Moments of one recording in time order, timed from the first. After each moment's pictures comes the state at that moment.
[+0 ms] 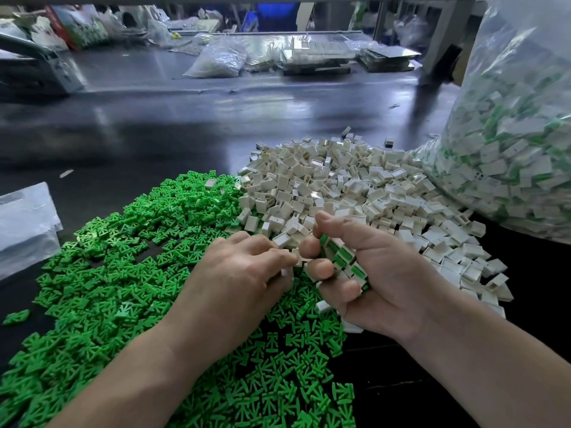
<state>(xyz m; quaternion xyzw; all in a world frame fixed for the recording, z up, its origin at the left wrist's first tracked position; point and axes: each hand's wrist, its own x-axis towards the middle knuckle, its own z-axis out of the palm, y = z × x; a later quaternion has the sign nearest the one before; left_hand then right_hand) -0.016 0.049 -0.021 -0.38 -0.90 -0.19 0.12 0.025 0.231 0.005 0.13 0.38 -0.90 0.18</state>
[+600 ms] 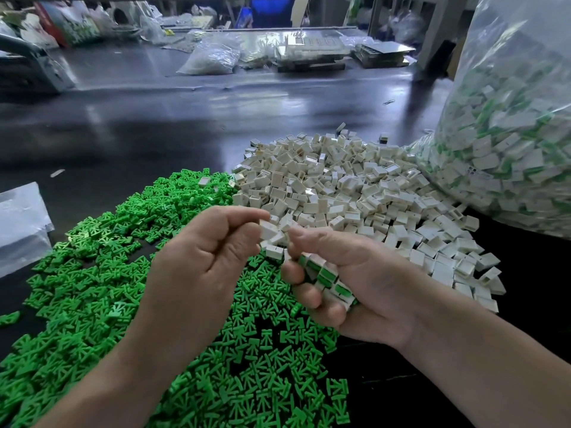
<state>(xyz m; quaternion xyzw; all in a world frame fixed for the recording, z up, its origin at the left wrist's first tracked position) -0.003 0.044 -0.005 -0.25 -0.81 -0.51 0.14 0.030 0.230 0.001 0.05 0.46 -0.84 0.27</state>
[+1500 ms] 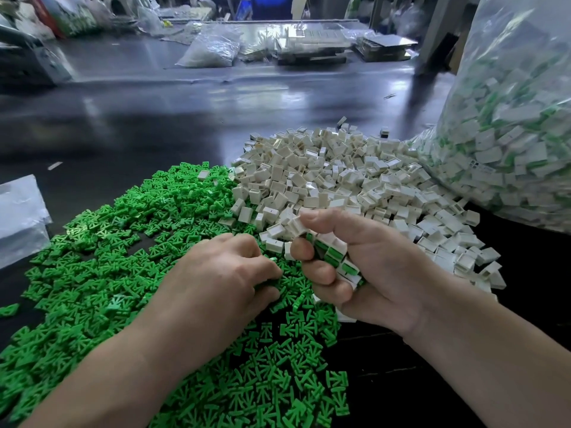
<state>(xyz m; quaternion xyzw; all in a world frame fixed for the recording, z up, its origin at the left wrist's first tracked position) -0.005 0.039 -0.007 -0.40 -0.91 -0.11 0.08 0.029 0.233 0.009 0.06 0.48 -0.85 0.21</state>
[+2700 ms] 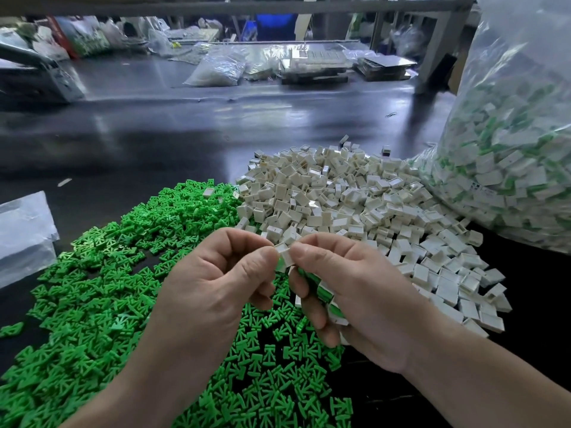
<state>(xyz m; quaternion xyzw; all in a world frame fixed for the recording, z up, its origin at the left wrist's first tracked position) 0.003 0.048 -0.006 -0.15 -0.69 -0.71 -0.06 0.037 0.220 0.006 0.02 0.61 -0.79 0.12</state>
